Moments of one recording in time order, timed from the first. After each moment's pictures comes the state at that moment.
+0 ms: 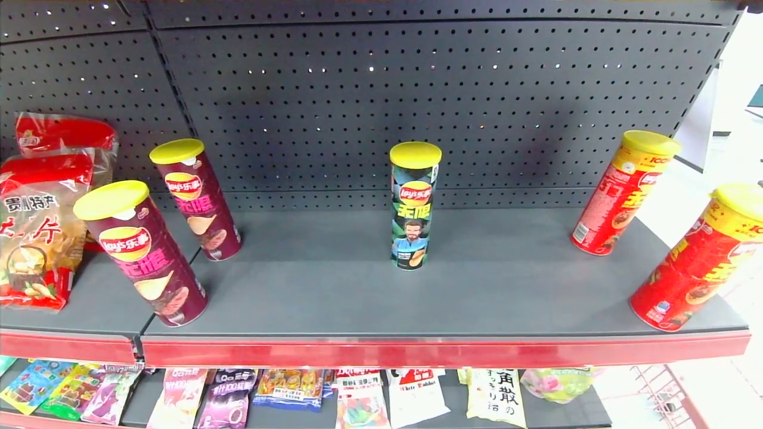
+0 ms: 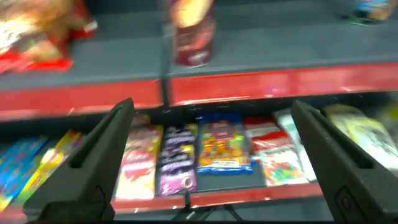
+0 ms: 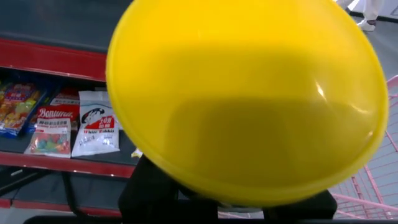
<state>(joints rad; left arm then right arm) -0.01 0.03 -0.03 0.01 -0.13 0.05 0.13 0.10 -0.19 0.18 -0.11 -0.16</state>
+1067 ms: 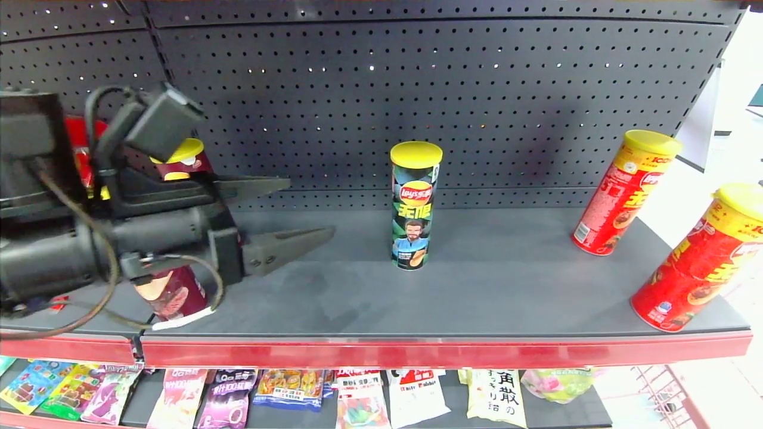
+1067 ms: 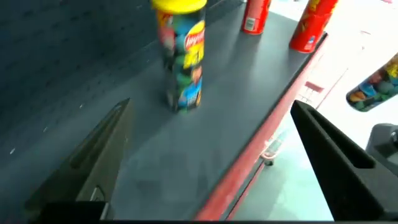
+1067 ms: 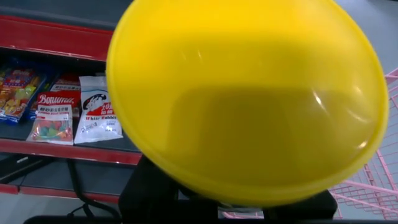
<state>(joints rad) -0.45 1.43 -0.82 -0.45 -0.49 0.12 0.13 0.10 -0.11 0.17 -0.12 -0.13</state>
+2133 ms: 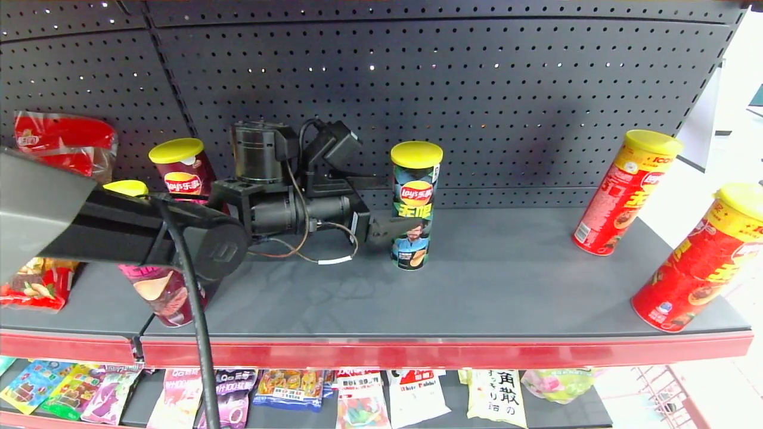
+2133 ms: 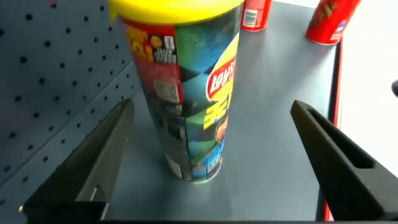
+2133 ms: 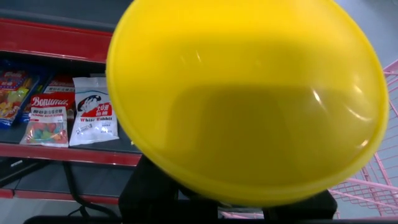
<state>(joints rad) -0.49 1.99 -1.21 -0.61 -0.62 0.22 0.13 0.10 -0.11 0.17 -0.15 -0.13</state>
